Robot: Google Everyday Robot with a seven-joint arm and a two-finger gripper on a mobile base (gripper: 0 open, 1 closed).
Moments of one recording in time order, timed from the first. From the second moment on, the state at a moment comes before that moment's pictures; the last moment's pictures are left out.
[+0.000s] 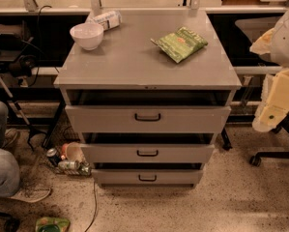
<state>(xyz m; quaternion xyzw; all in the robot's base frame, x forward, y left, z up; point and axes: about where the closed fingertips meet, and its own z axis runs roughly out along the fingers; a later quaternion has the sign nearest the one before) 0.438 -0.216 0.978 -0.60 0.78 -0.04 0.16</state>
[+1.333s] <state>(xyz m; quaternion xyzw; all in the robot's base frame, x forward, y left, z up) 0.375 -0.163 0.770 -0.65 0.73 0.14 0.14</state>
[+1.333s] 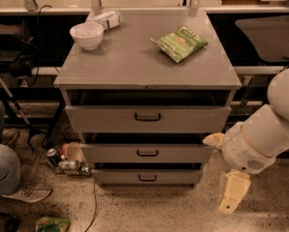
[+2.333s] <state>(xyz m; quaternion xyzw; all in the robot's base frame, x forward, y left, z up) 0.368 -0.179 0.724 -0.66 0.73 0.14 0.13</state>
